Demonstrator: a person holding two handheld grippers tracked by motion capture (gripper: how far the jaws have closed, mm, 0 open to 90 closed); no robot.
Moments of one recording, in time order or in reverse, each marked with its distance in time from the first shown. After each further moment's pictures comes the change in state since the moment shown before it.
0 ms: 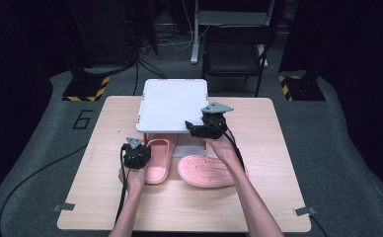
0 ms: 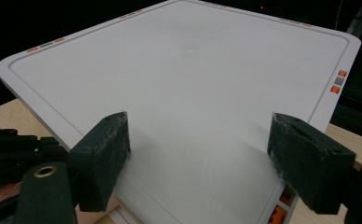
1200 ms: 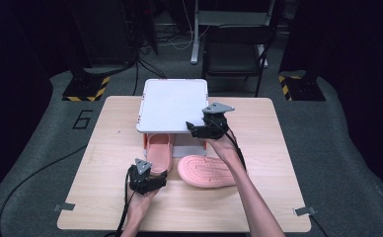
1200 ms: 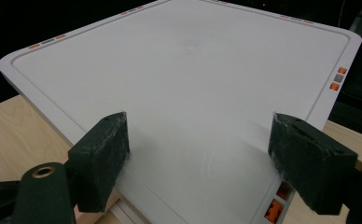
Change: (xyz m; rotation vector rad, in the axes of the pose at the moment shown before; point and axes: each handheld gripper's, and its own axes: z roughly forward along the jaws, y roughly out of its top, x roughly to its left) left arm -0.032 -0.050 -0.041 0.020 -0.158 0.063; right arm -0.002 0.000 -0.003 0.011 0.007 0.000
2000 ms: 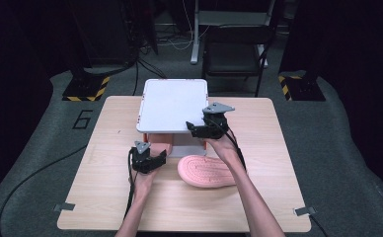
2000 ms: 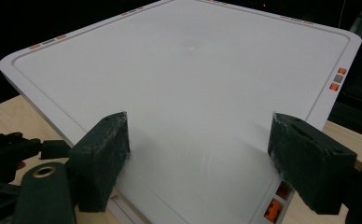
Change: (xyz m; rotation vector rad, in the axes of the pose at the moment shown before) left arm 0.021 0.034 0.037 -0.072 0.020 -0.083; right arm -0.001 0.000 0.000 -0.004 0.002 -0.006
